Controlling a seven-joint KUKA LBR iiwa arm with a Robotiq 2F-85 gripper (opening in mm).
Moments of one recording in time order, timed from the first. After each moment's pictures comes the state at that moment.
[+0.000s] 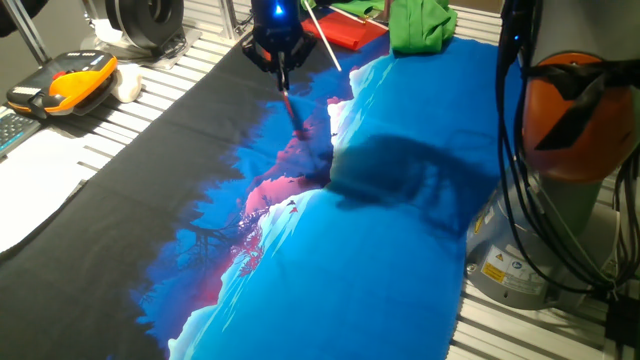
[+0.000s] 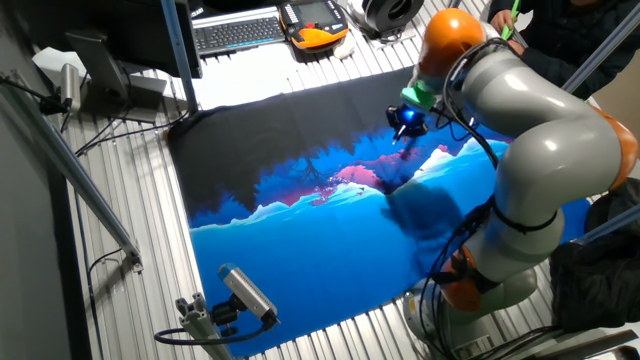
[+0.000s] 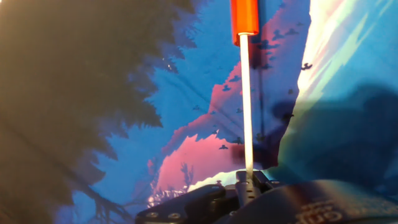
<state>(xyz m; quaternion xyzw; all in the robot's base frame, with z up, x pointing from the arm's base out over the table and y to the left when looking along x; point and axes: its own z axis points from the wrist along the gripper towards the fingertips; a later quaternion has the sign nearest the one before) 0.472 -0.012 0.248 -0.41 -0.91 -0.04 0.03</state>
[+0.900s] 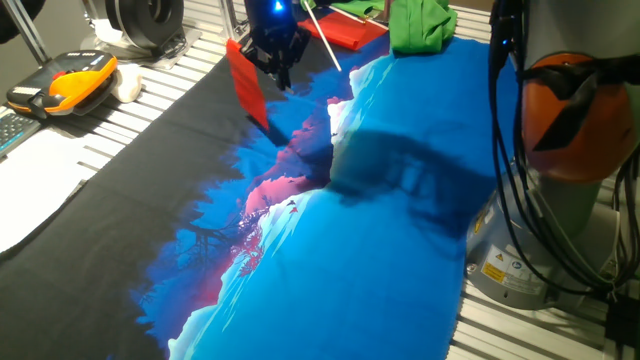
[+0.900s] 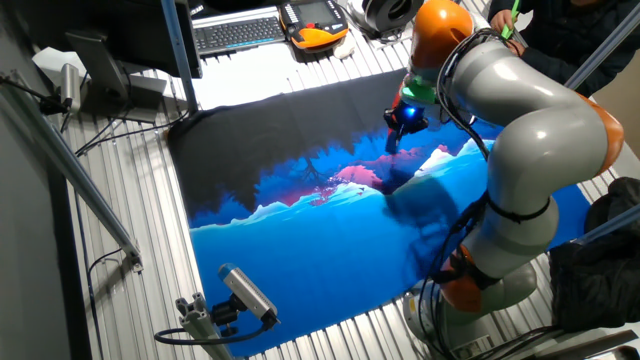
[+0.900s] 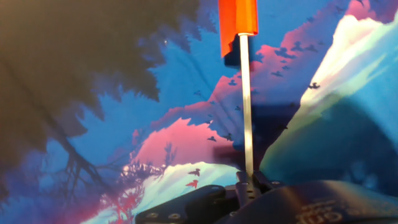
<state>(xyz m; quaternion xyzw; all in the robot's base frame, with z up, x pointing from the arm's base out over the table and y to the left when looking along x) 0.474 -0.013 0.247 -0.26 -0.96 -0.03 0.06</state>
